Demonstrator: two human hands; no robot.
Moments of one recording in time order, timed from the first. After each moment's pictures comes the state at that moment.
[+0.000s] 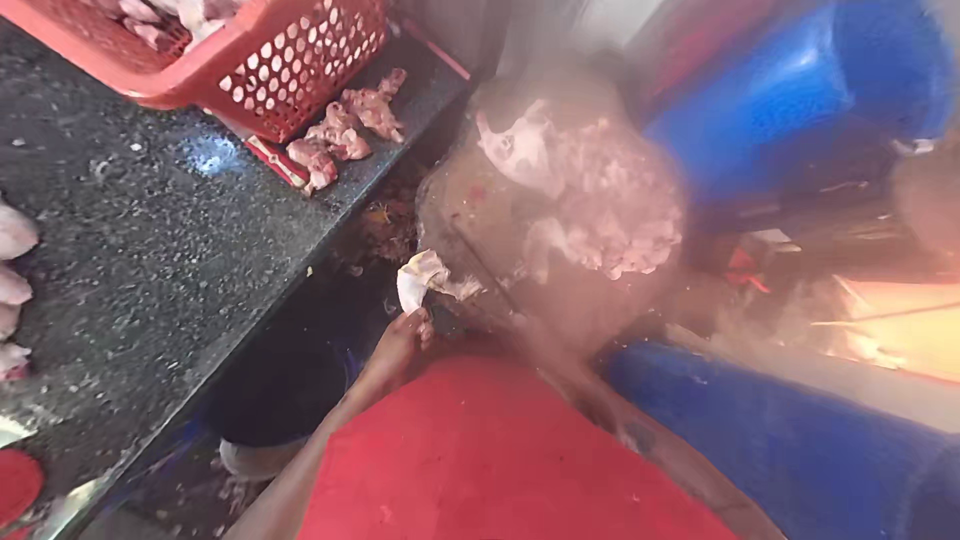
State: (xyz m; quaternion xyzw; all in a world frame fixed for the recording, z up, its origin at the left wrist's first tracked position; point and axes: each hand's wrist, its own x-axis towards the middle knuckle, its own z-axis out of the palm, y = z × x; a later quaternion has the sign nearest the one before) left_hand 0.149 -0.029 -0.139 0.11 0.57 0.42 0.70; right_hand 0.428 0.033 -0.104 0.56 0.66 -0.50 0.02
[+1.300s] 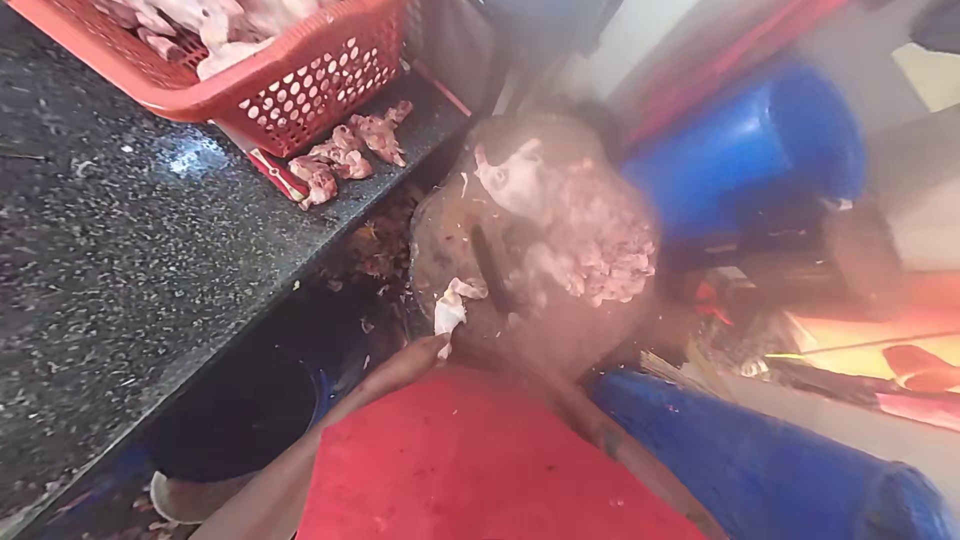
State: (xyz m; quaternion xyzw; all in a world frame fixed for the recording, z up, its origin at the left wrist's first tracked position) left_hand 0.163 -0.002 -0.155 0.33 0.55 0.12 0.76; right_hand 0.429 0.049 -0.140 0.62 0.58 -0.52 -0.08
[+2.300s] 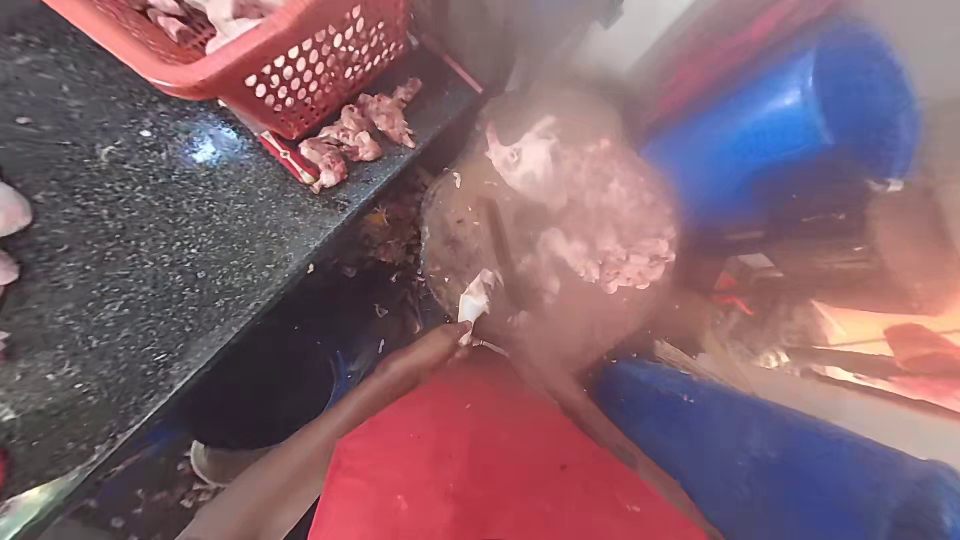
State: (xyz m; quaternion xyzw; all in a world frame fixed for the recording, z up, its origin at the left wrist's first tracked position) left_hand 0.183 -0.008 -0.151 0.26 0.51 0.17 0.81; right_hand 0.410 0.022 -0.113 0.62 0.56 -0.54 -0.12
